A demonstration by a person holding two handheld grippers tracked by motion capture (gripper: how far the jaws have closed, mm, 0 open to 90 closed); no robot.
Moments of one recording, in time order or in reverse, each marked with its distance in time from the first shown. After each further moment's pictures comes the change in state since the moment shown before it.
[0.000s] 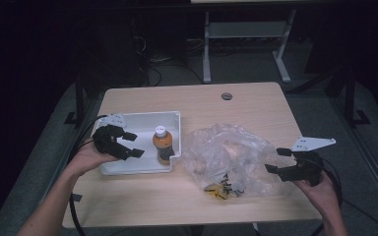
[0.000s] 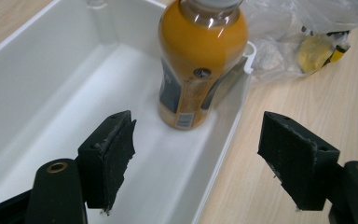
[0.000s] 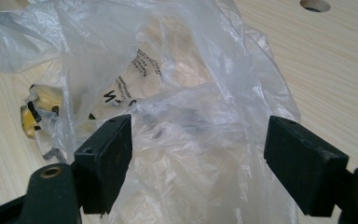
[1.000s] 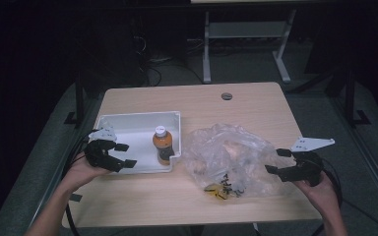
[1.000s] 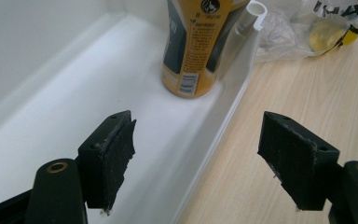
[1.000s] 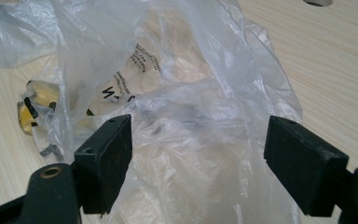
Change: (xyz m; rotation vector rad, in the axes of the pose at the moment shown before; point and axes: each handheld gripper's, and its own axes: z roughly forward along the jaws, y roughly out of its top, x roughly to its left) left arm -0.005 -0.046 -0.002 -0.039 0.035 -0.041; right arm -0.001 -0.002 0.002 0.010 0.001 0.005
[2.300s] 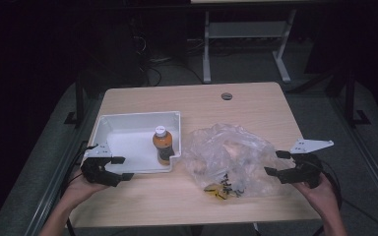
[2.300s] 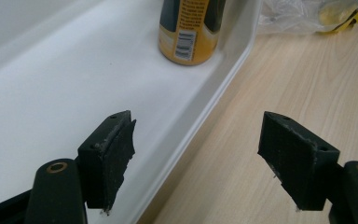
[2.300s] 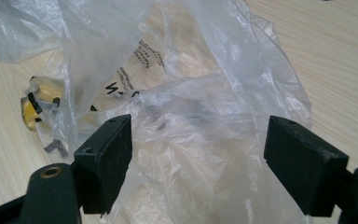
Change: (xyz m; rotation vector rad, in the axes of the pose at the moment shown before) left arm -0.015 -0.046 0.007 -0.039 0.040 -0.031; right arm 0.003 -0.003 0.002 0.009 0.009 0.006
